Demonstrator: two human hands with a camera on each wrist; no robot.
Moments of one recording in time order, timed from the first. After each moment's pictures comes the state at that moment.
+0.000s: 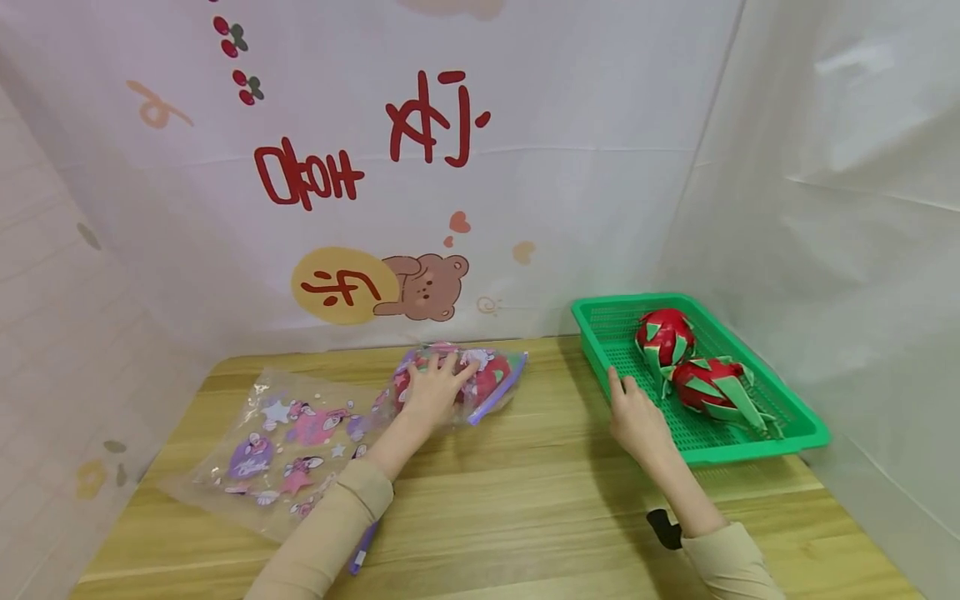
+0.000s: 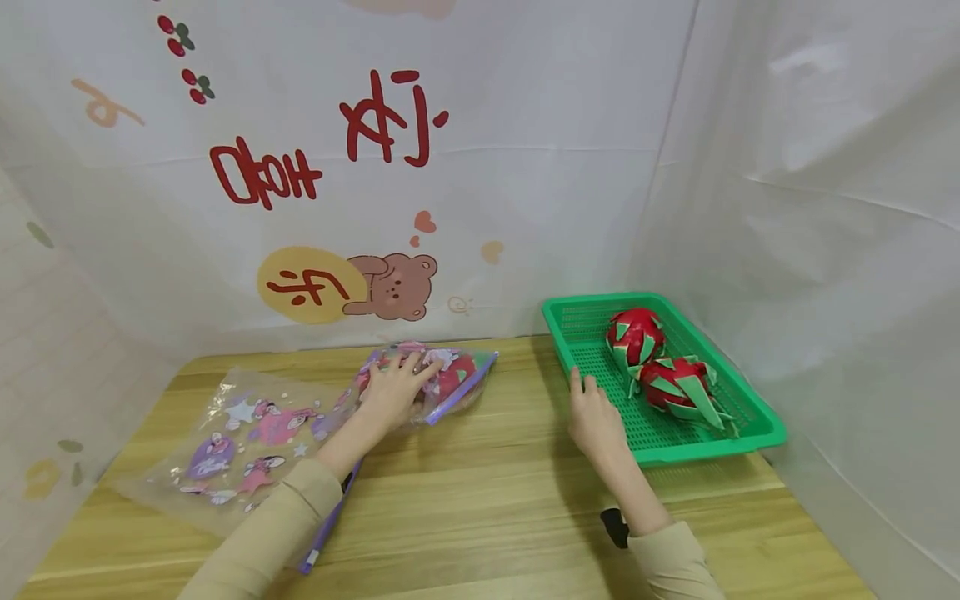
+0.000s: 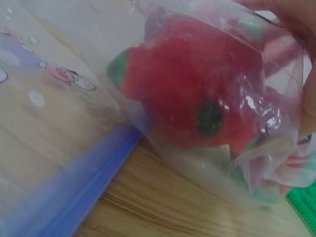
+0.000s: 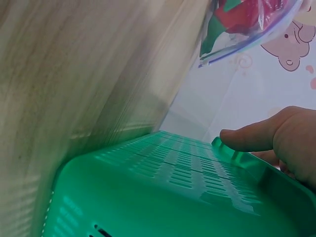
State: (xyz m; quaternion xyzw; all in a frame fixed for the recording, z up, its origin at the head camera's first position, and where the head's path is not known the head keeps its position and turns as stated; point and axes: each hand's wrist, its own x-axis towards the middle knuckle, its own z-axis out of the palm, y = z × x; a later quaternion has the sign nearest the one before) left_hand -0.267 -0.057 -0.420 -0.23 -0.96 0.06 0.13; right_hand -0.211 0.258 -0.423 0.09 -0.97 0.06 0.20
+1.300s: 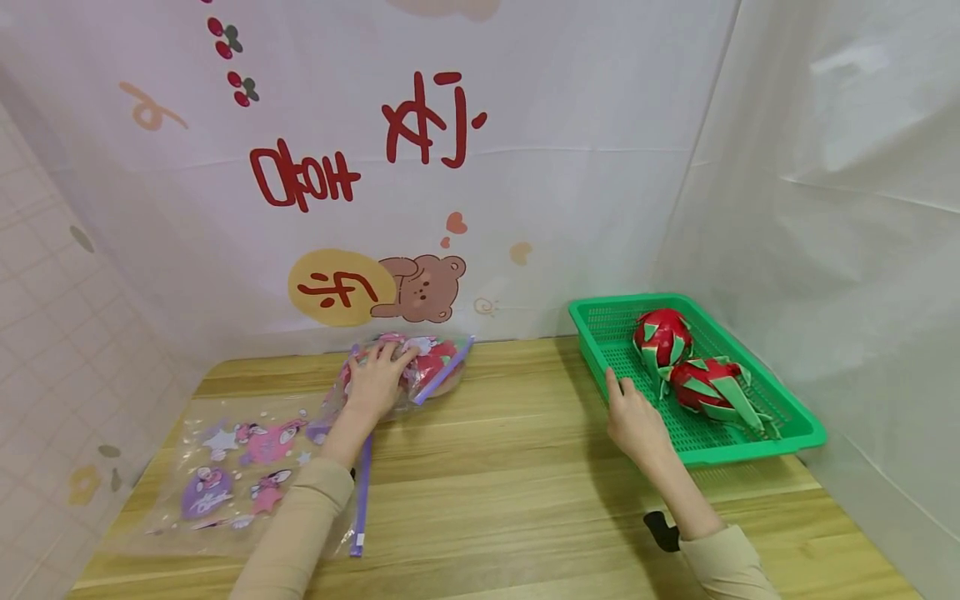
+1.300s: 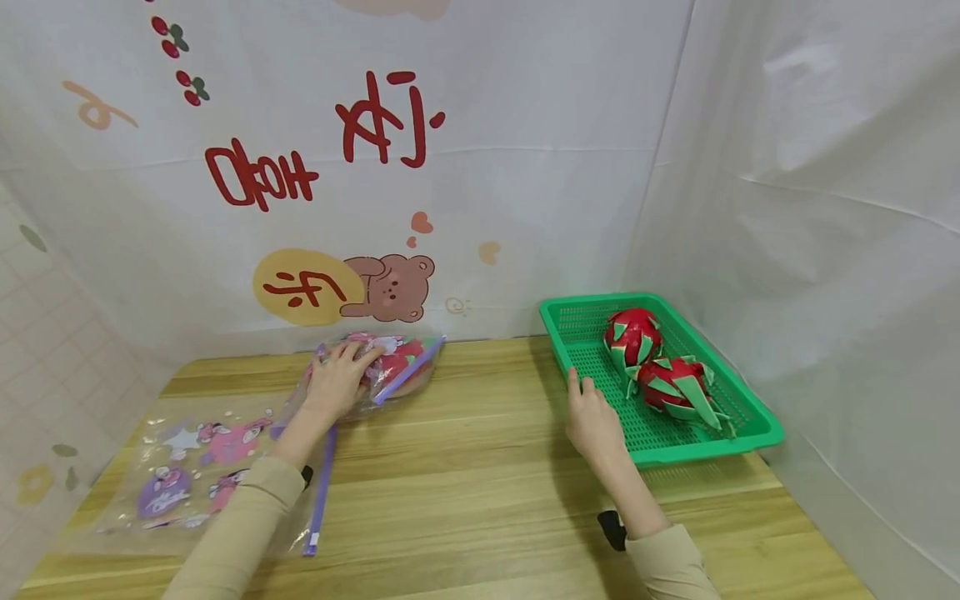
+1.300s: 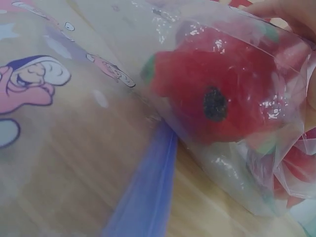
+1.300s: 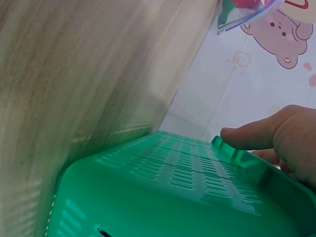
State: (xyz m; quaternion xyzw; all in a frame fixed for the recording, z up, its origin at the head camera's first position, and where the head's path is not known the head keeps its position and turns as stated) left_hand -0.291 -0.132 -0.423 -0.16 -0.97 -0.03 0.17; right_hand -0.209 0.258 -0.423 0.09 -0.97 0.05 0.21
